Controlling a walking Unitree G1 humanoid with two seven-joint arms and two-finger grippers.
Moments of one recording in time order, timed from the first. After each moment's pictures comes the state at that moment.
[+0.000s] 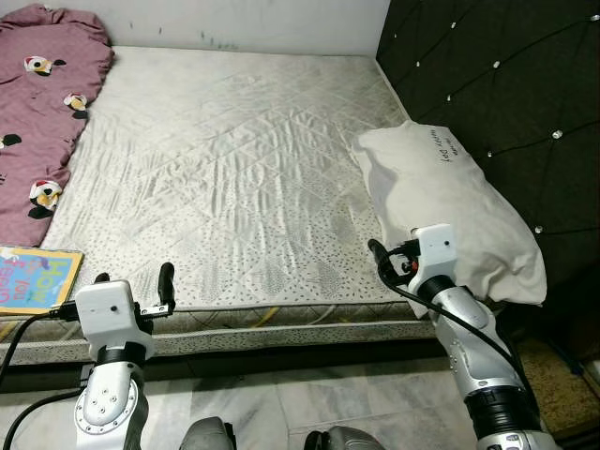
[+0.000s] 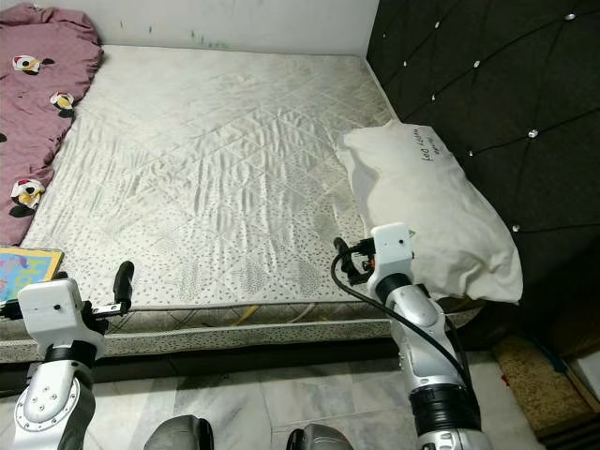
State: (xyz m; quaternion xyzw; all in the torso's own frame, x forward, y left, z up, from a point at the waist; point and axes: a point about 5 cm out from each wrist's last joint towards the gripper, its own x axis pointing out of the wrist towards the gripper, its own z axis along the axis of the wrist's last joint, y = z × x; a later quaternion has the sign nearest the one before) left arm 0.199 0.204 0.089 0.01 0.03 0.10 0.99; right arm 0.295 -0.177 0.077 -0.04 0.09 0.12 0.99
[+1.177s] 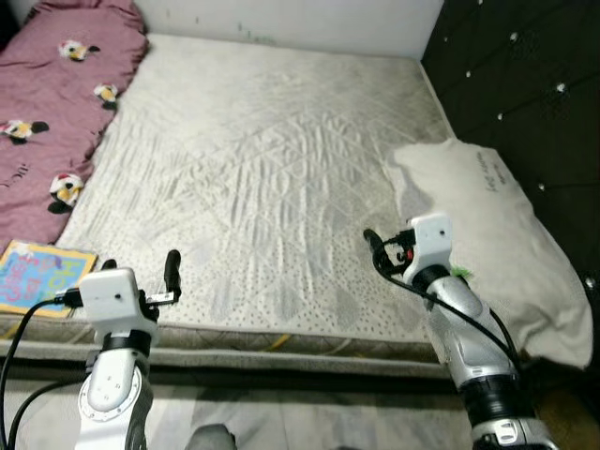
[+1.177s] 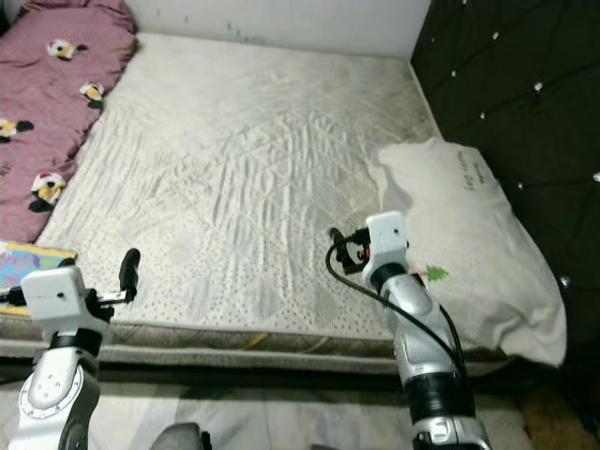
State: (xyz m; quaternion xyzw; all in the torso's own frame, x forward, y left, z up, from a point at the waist) left arm 0.210 0.199 0.097 0.00 0.01 0.08 1.00; right arm 0.306 -0.170 0.087 -0.04 0.07 0.12 0.99
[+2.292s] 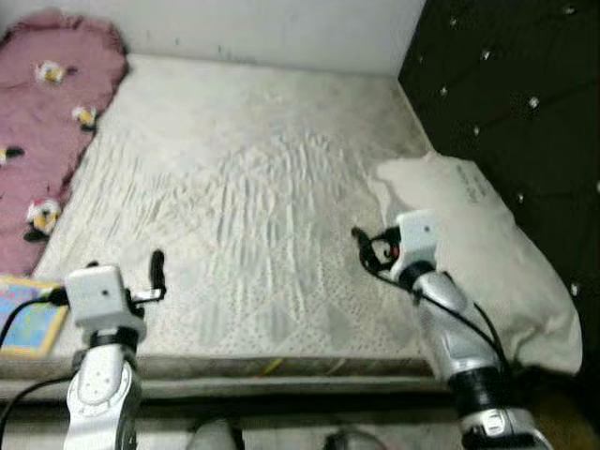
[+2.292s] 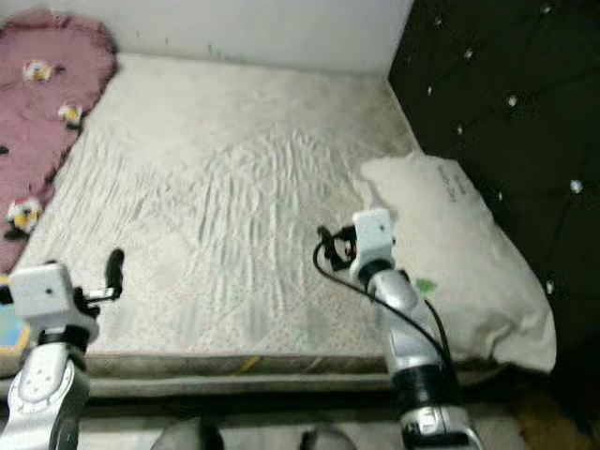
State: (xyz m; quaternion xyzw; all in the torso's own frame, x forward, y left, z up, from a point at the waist) left arm 0.213 0.209 0.094 0.01 0.02 0.11 0.99; right arm 0.314 -0.157 0.089 -0.05 0.07 0.14 0.99
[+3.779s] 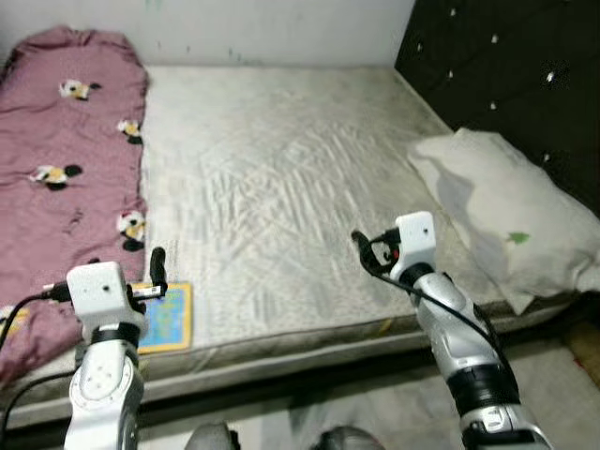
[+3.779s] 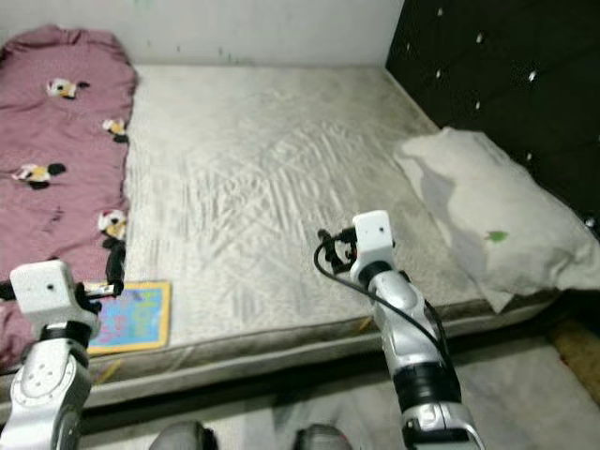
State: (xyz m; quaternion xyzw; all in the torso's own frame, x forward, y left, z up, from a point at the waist) left arm 0.219 0.205 0.094 0.00 0.02 0.11 0.99; right arm 0.314 -0.162 0.082 -0.05 0.08 0.13 0.99
